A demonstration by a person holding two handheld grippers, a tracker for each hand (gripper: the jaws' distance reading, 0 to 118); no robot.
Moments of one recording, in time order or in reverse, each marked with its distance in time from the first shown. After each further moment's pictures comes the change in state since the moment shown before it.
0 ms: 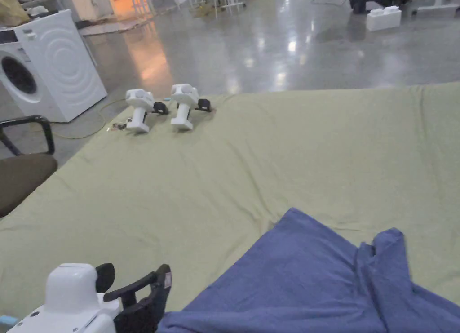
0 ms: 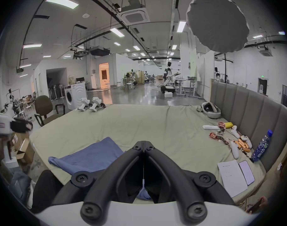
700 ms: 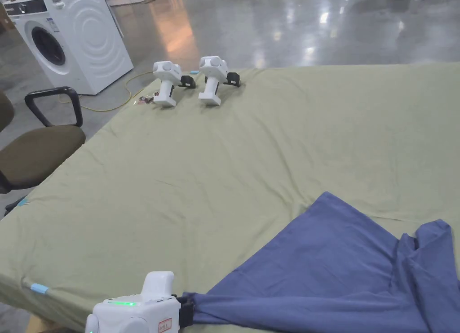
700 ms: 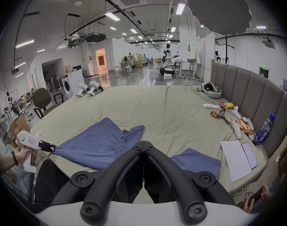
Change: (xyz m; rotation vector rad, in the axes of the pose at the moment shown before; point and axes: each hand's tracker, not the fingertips) left arm -0.064 -0.098 -0.196 -0.489 0.019 0.057; right arm 0.013 -0.035 -0.009 -0.182 -0.015 -0.058
